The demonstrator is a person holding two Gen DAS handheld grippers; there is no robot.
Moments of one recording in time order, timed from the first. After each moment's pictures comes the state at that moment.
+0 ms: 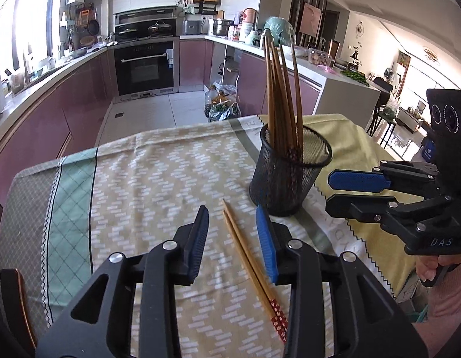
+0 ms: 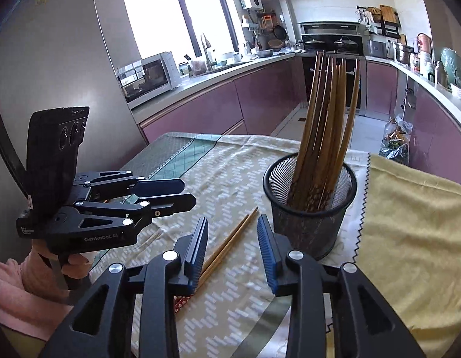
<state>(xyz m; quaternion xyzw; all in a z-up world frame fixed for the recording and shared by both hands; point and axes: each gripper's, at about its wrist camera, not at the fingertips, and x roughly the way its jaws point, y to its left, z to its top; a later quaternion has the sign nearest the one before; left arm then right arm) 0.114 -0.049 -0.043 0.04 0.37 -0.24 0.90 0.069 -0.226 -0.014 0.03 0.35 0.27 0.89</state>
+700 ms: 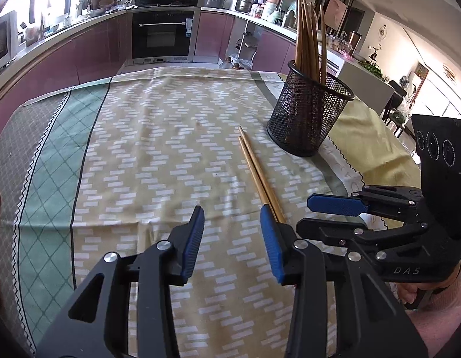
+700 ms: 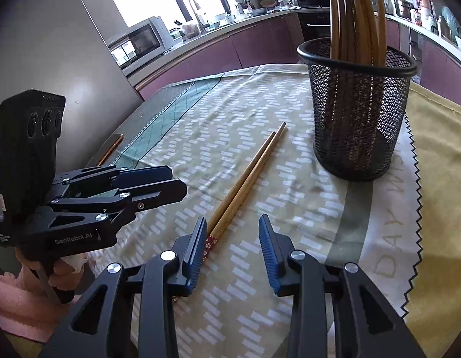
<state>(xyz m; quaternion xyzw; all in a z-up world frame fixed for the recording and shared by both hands) 0.085 -0.025 -0.101 0.00 0.43 -0.21 0.88 0.052 -0.187 -0.084 0.05 0.44 0.27 0.85</state>
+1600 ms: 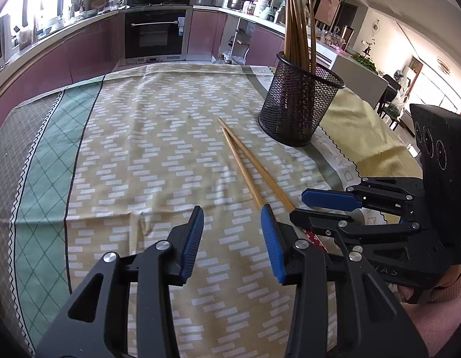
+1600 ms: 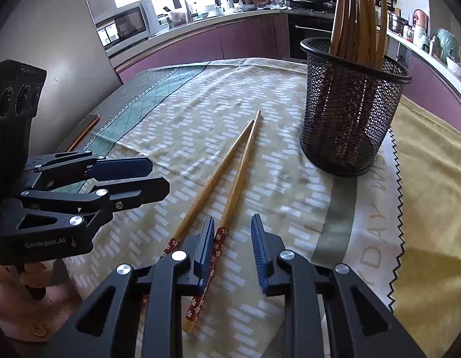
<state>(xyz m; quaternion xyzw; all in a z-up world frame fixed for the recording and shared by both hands) 0.076 -0.029 -0.104 0.01 0.43 -0.23 0.87 0.045 -0.182 -0.085 -0.01 0.45 0.21 0.87</state>
